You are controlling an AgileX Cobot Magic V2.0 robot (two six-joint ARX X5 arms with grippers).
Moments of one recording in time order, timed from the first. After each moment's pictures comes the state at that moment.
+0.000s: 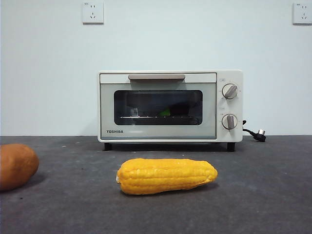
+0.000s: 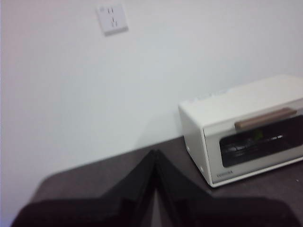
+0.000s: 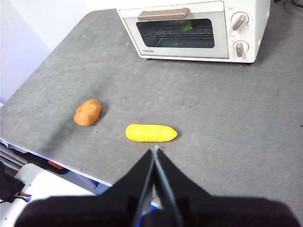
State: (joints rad) left arm 0.04 0.22 0.74 -0.46 0.16 0.19; right arm 0.47 0.51 1.38 -1.35 -0.13 0.24
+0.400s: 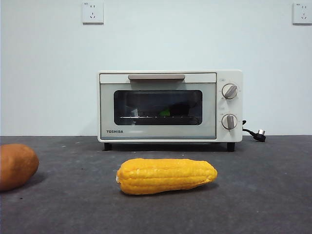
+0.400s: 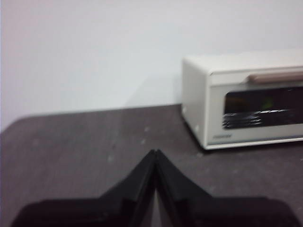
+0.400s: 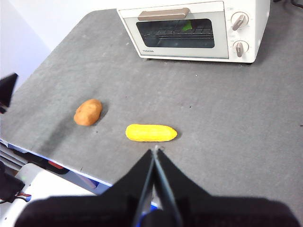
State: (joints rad) left arm 0.04 0.01 0.21 -0.20 0.09 0.00; right arm 0.47 0.51 1.38 -1.35 -0.13 0.24
